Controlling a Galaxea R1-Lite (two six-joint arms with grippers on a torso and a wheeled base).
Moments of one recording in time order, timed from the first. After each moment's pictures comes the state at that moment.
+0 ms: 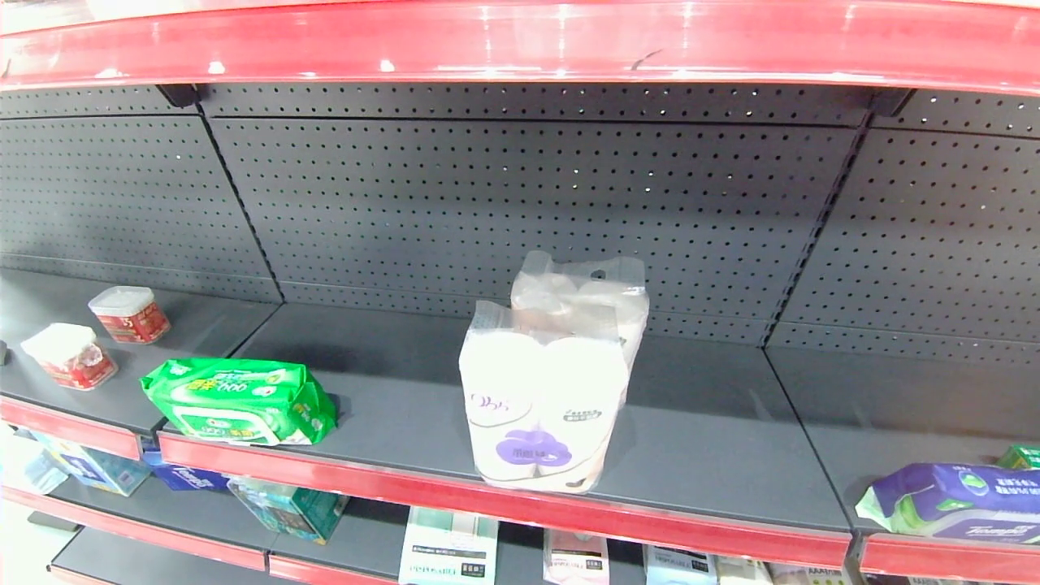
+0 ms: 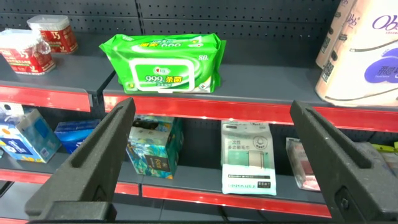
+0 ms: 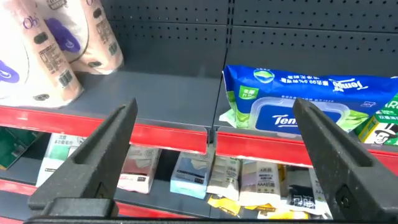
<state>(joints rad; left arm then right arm) 0.00 0.00 0.00 0.00 -0.04 0.01 0.00 0.00 0.00 0.00 0.01 0.00</state>
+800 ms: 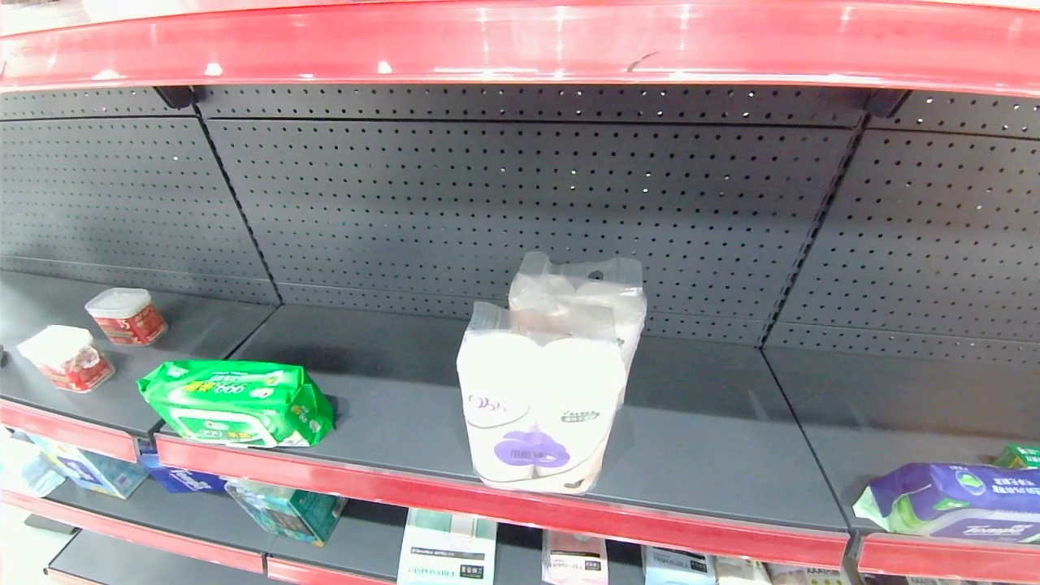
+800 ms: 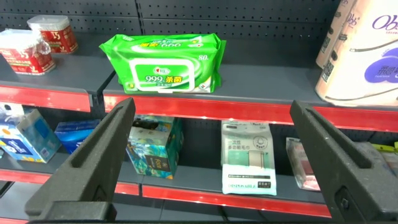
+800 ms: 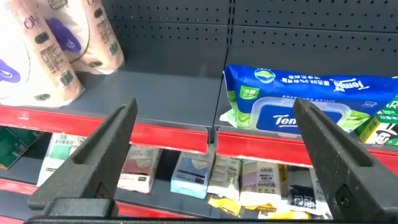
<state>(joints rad) 0.00 0.00 0.00 0.00 -0.04 0.01 0.00 0.00 0.00 0.00 0.02 0.00</state>
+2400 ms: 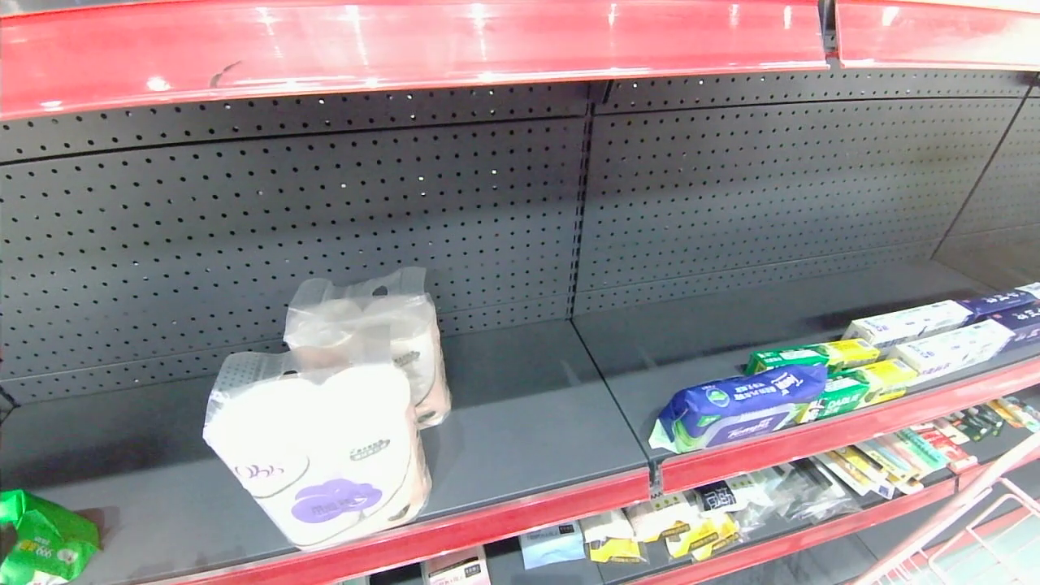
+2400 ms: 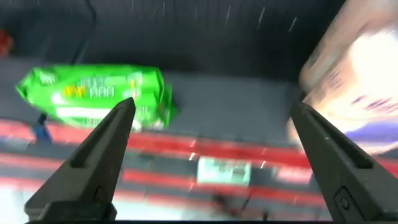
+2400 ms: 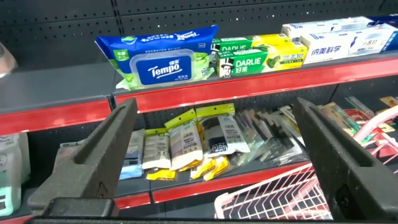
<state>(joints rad) 0.05 0.60 -0.46 0.30 0.30 -0.10 0.00 0.00 0.00 0.00 0.02 0.00</state>
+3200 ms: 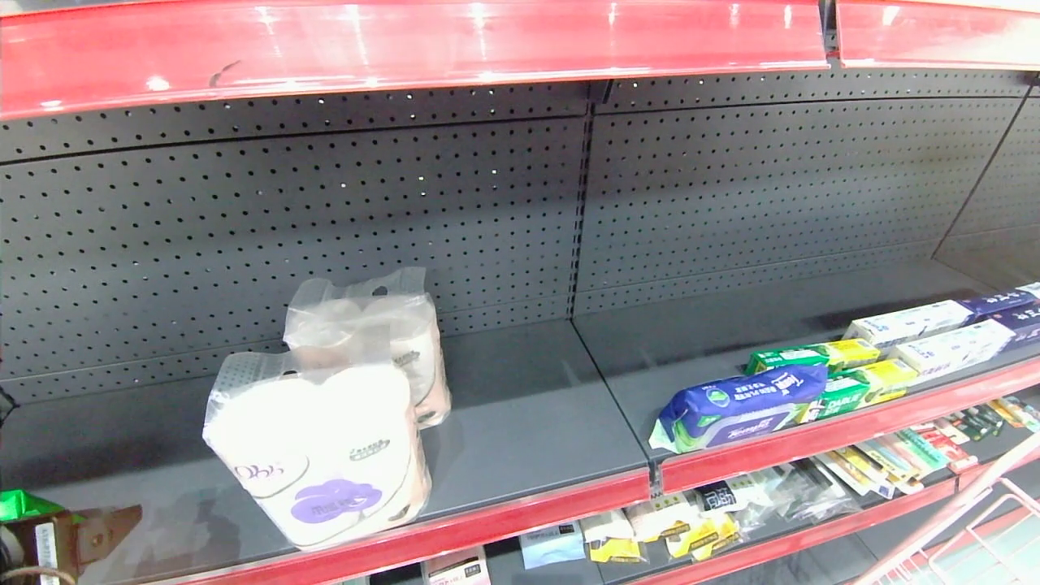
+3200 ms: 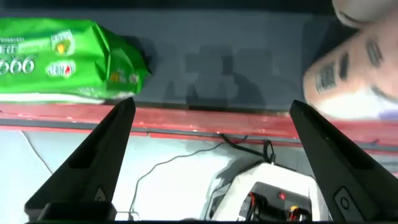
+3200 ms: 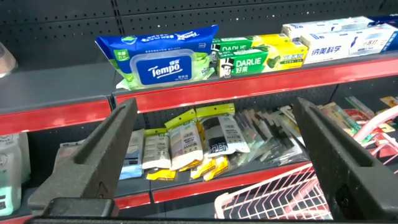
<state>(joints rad) 0.11 1.03 -0.41 0.12 0.19 -0.11 0.00 0.00 0.00 0.00 0.01 0.00</state>
